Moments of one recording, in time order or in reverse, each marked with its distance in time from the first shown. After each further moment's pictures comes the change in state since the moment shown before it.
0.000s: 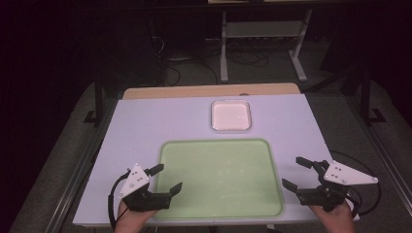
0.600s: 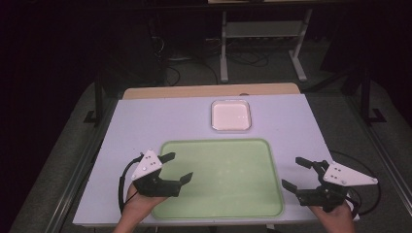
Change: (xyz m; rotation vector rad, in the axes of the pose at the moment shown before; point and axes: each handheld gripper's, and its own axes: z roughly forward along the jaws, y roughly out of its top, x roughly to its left) left arm 0.003 0.036 0.027 0.021 -0.072 0.040; right arm 0.003 0.001 0.000 0.001 0.003 -0.017
